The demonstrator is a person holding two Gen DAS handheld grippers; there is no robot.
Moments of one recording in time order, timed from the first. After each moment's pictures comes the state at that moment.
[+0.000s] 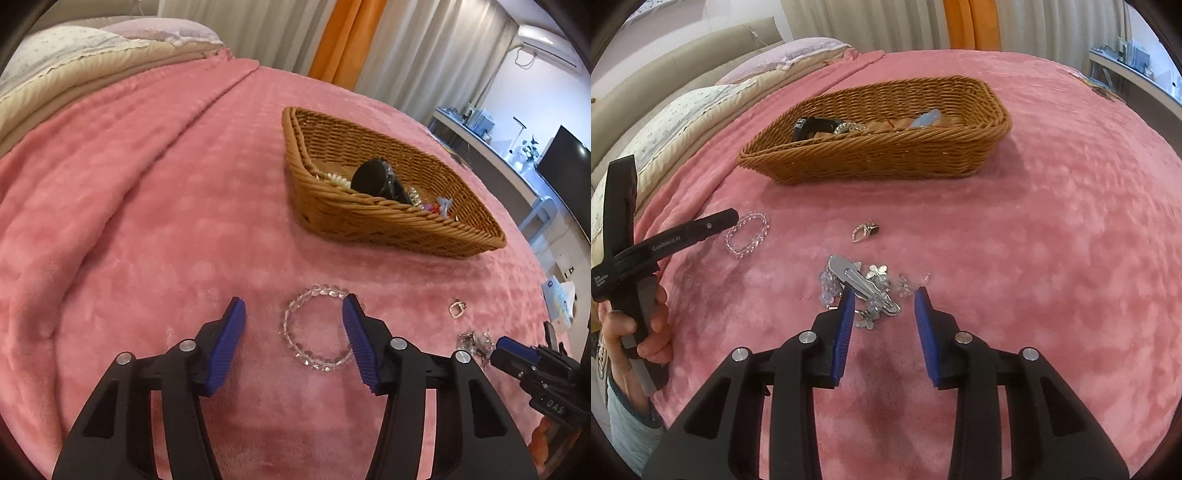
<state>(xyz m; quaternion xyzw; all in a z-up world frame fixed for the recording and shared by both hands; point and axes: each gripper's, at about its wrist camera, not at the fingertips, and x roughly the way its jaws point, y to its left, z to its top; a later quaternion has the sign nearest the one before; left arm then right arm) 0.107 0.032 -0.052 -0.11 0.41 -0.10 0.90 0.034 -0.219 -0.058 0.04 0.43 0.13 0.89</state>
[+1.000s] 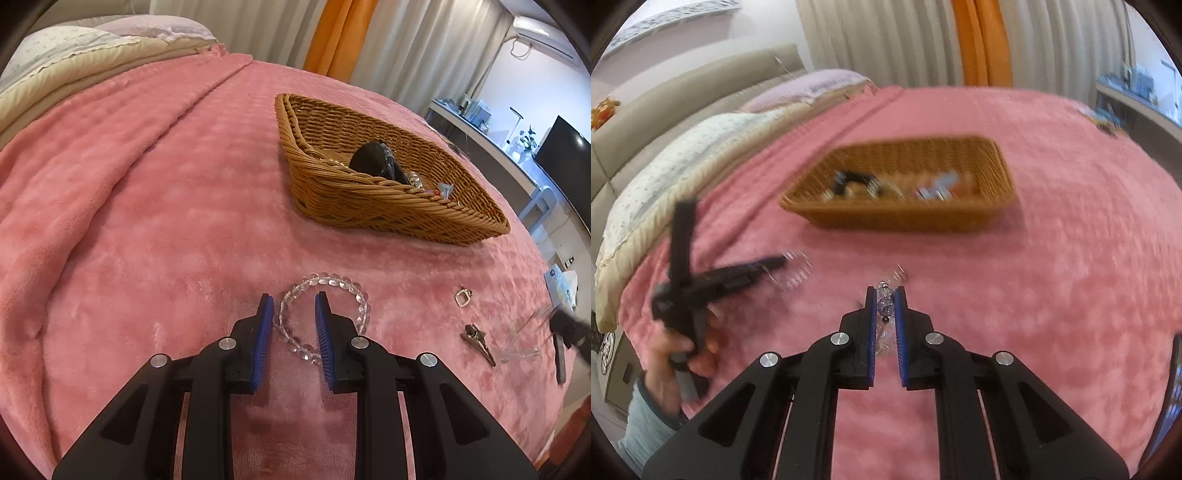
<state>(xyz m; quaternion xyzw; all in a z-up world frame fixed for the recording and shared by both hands) 0.108 0.026 -0.061 -0.10 0.42 -0.11 0.89 0.004 -0.232 -0.021 0.05 0.38 0.14 0.91</state>
